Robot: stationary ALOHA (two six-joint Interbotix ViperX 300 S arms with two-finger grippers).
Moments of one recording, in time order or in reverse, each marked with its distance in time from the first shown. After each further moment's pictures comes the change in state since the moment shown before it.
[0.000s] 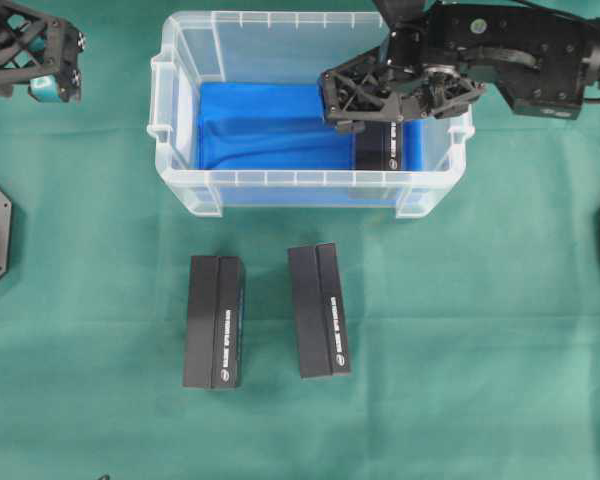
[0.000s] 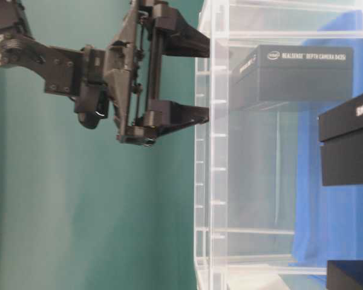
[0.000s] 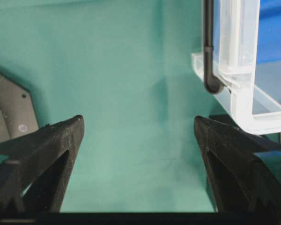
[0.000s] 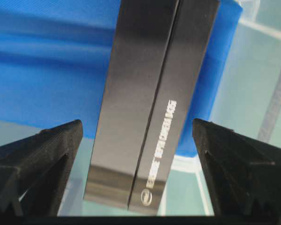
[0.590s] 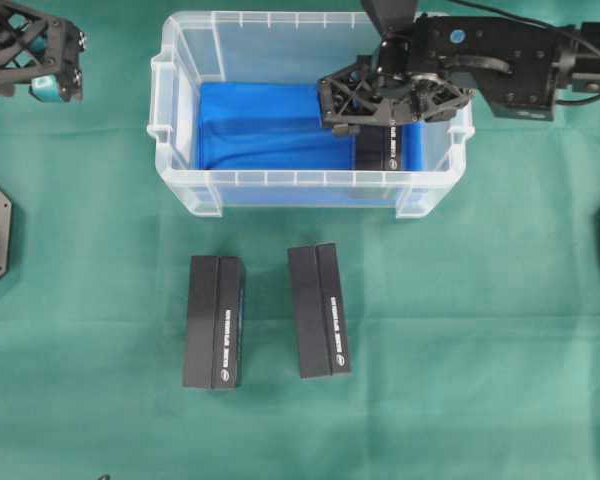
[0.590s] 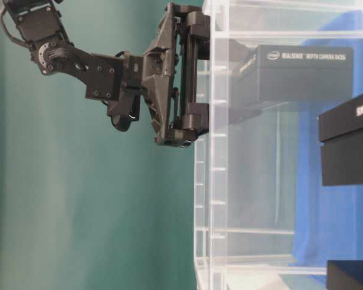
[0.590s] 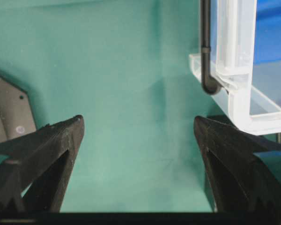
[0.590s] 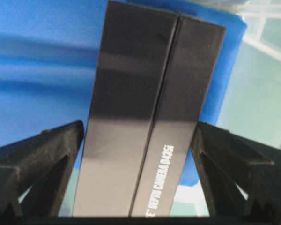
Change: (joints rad) left arm 0.000 0.000 0.003 -0.002 -0.011 0.000; right arm -0.025 0.058 0.051 0.000 -0.097 0.002
